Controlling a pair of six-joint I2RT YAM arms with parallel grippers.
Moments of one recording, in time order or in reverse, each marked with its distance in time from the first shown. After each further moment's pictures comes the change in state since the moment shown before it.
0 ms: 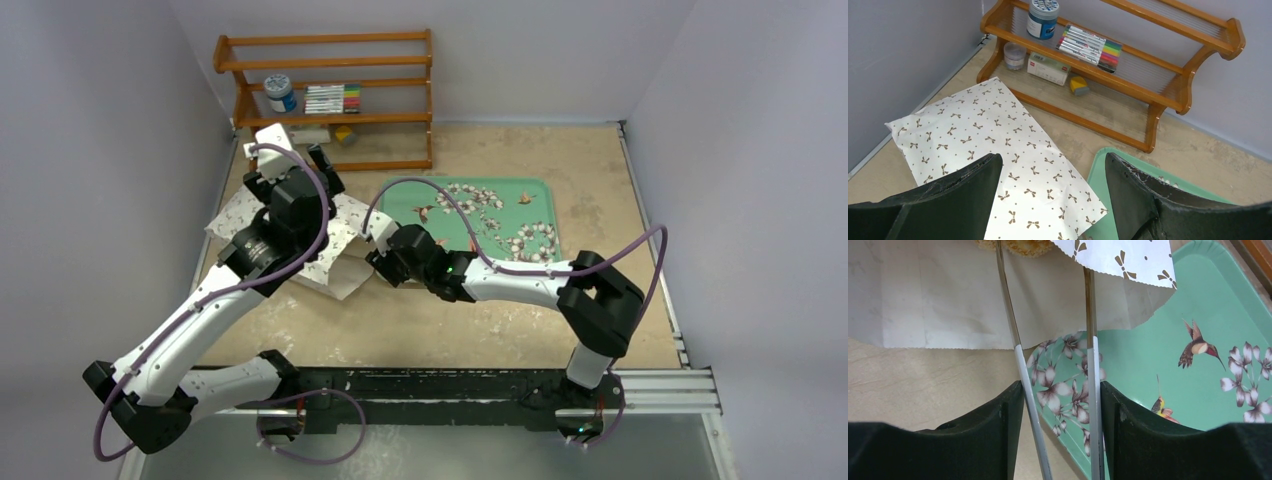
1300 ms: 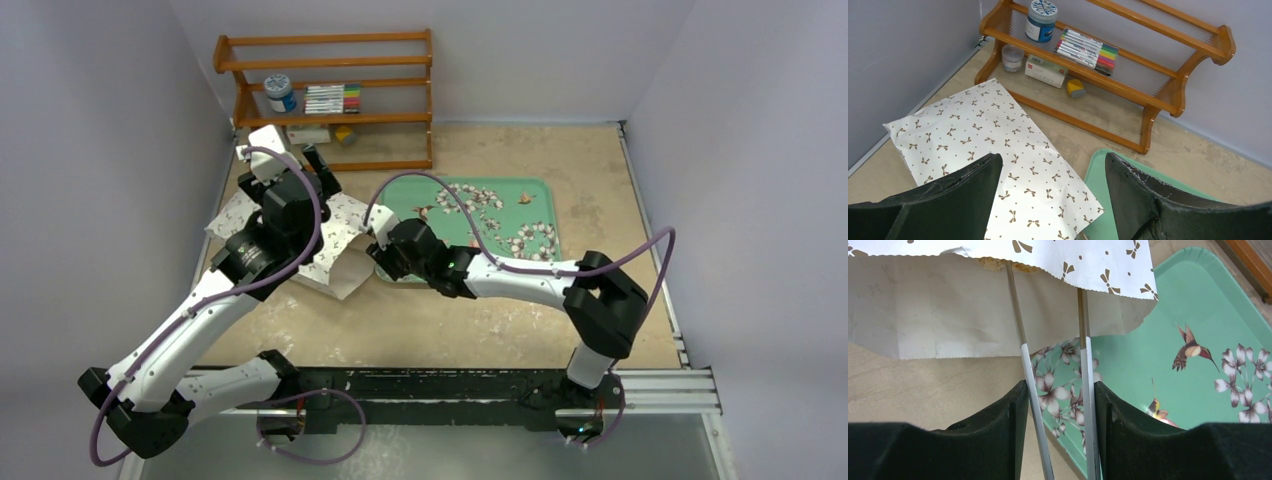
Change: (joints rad) left arm 0.000 -0.030 -0.003 0.000 0.007 -0.001; right arm -0.013 -0.008 0.037 -0.026 -0.008 0.022
